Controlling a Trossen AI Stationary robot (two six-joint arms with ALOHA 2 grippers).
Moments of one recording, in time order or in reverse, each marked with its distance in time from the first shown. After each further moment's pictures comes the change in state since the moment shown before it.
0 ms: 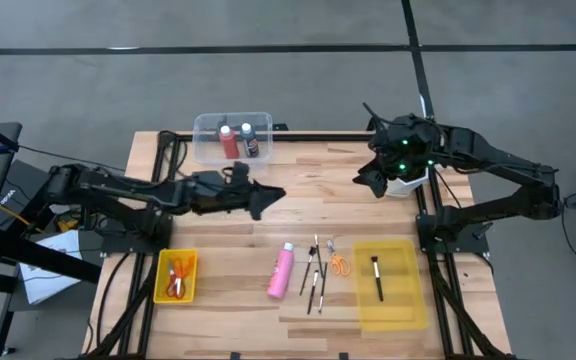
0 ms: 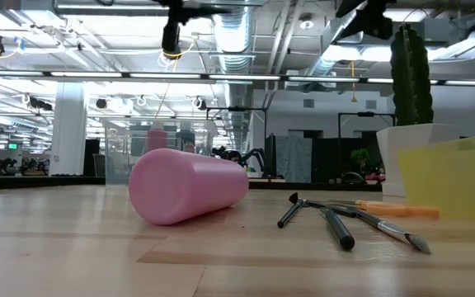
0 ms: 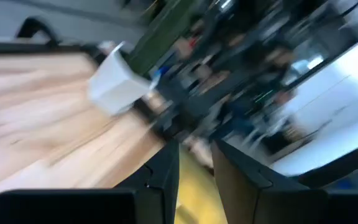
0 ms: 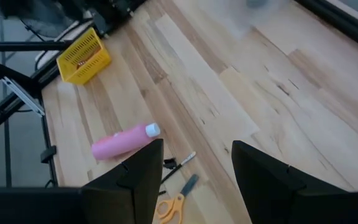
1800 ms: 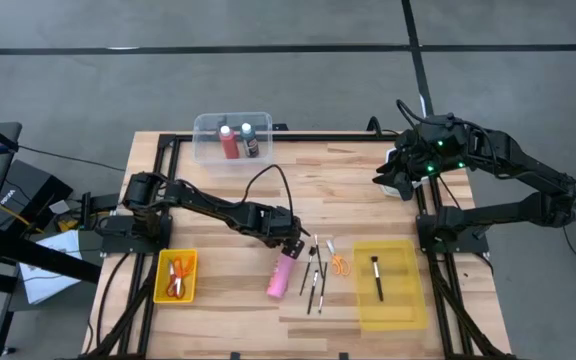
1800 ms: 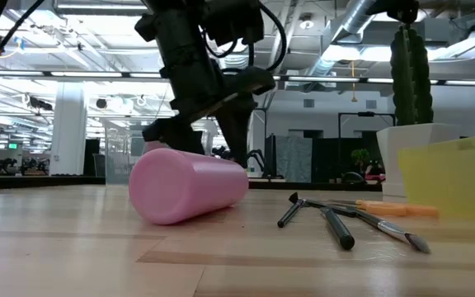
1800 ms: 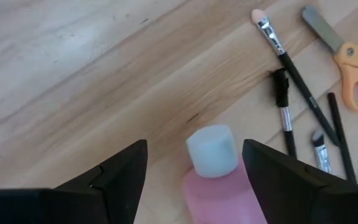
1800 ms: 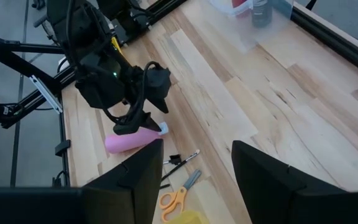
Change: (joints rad) left arm -0.052 0.668 0.405 -0.758 0.182 -0.271; right arm 0.003 -0.162 -0.001 -0.066 -0.007 -0.041
